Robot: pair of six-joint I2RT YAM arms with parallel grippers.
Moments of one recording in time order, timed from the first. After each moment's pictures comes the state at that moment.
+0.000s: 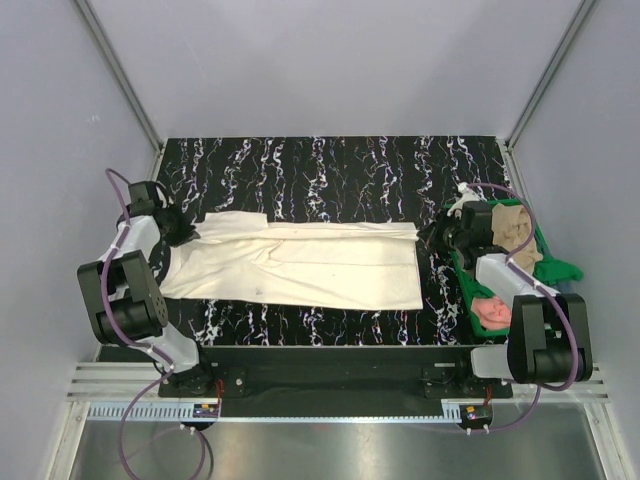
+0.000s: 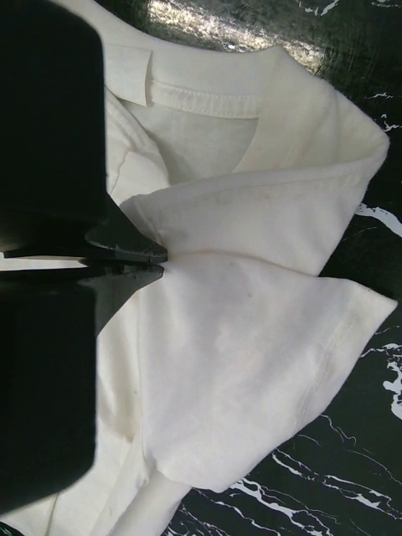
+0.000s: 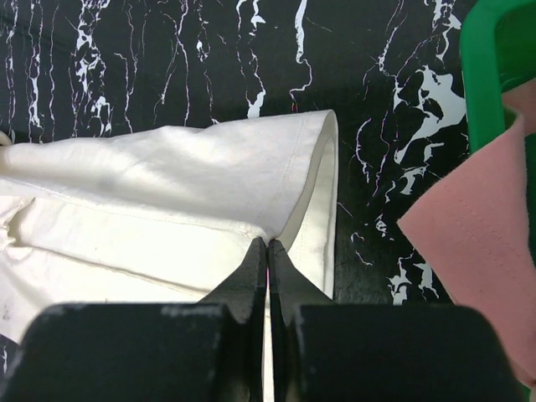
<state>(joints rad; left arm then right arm) 0.31 1.60 1.03 -0.43 0.27 -0.37 0.03 1.35 0.64 0.12 -0.30 0.38</state>
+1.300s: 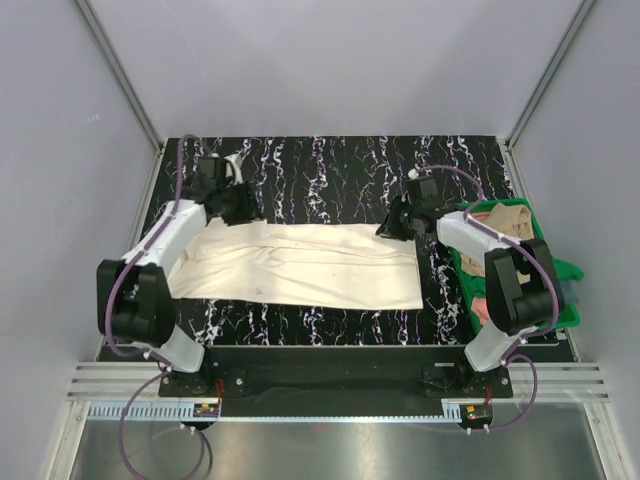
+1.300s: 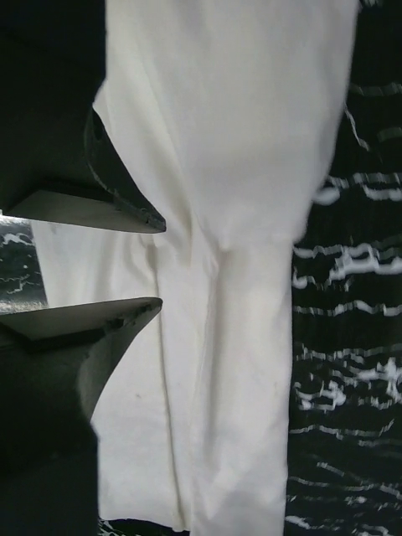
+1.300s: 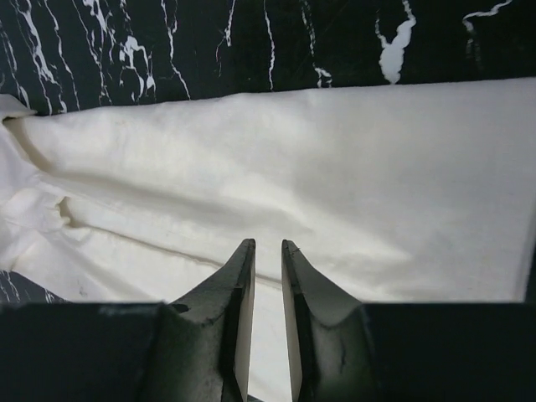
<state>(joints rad) -0.08 1.52 1.17 -0.56 0.25 -0.37 0.28 1.64 1.03 -0.23 -0.22 0.60</state>
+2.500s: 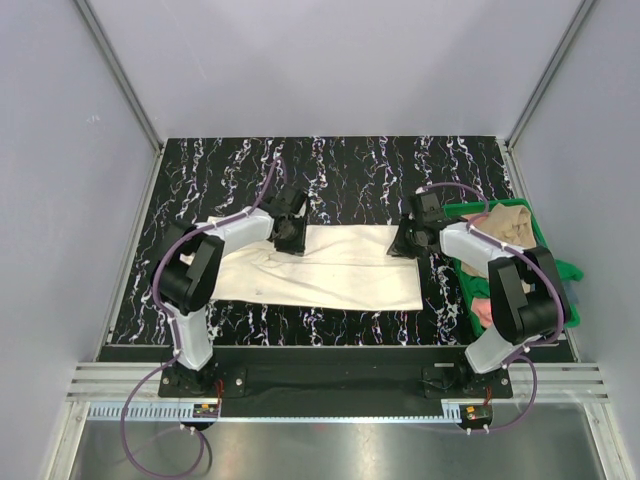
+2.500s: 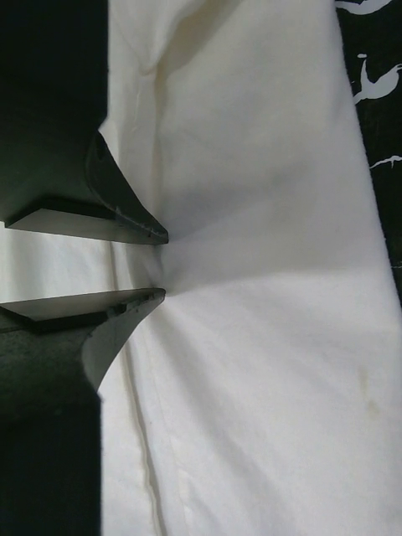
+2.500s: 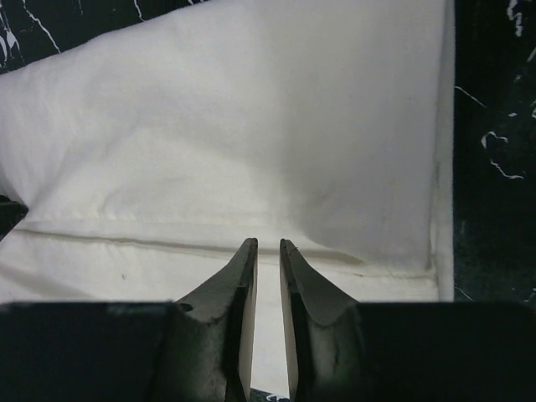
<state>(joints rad) -0.52 1.88 1.23 -0.48 0.01 -0.40 0.30 1.62 0.93 -0.31 -0.13 0.63</state>
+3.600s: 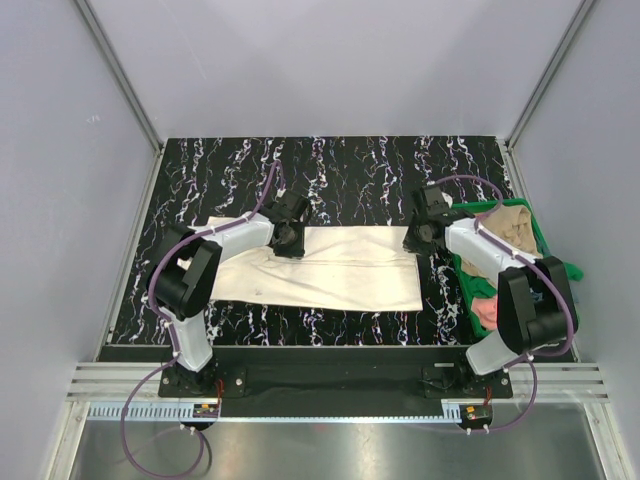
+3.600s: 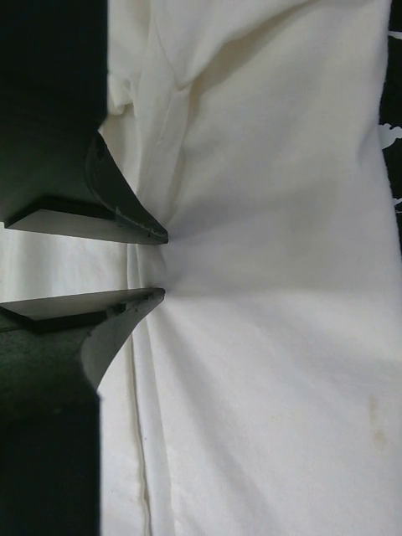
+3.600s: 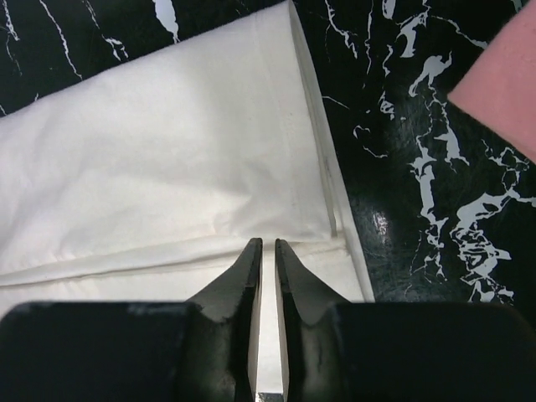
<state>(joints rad) -0.55 1.84 1.18 -0.48 -0.09 -0.48 0.30 1.54 0.99 -0.50 0.11 0.65</state>
